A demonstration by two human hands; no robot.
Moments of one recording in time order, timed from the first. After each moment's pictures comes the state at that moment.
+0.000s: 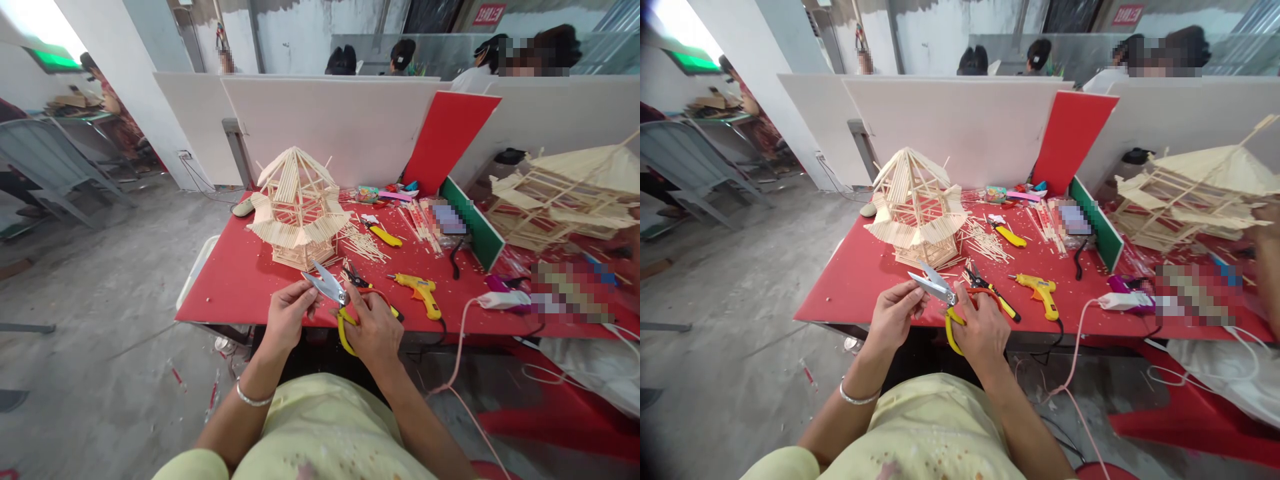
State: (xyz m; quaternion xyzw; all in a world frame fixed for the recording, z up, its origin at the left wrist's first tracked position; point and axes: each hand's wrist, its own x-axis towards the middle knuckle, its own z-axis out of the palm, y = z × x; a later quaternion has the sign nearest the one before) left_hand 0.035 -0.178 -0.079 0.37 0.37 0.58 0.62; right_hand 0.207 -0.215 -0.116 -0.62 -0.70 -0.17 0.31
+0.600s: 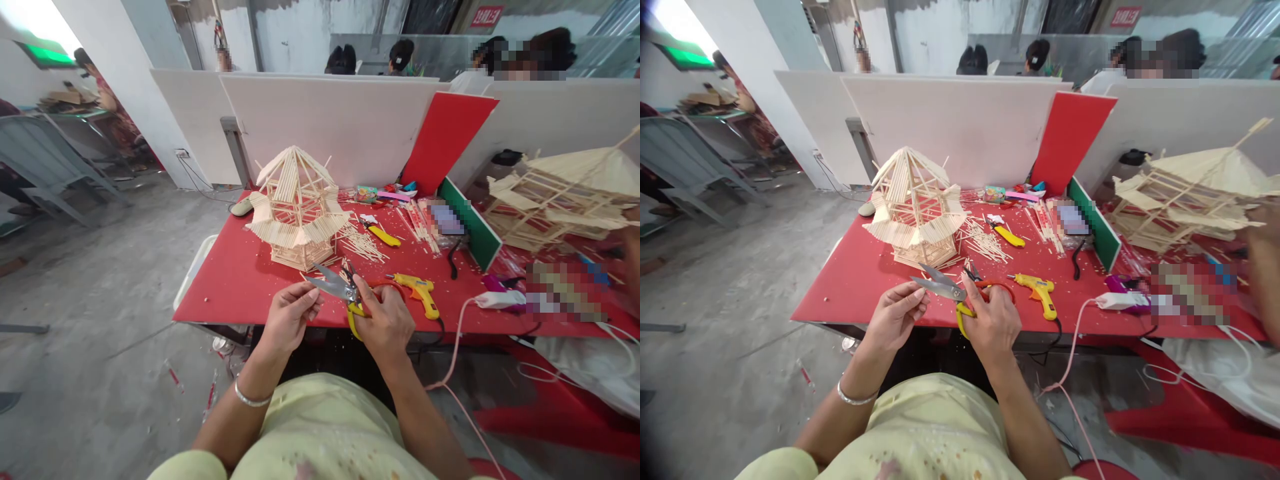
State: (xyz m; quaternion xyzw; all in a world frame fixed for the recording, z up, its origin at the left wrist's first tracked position) left_hand 0.035 -0.181 -0.070 0.31 0.36 0.55 0.69; right_hand 0.222 -0.208 -0.107 -0.64 -0.67 -0.20 0.32
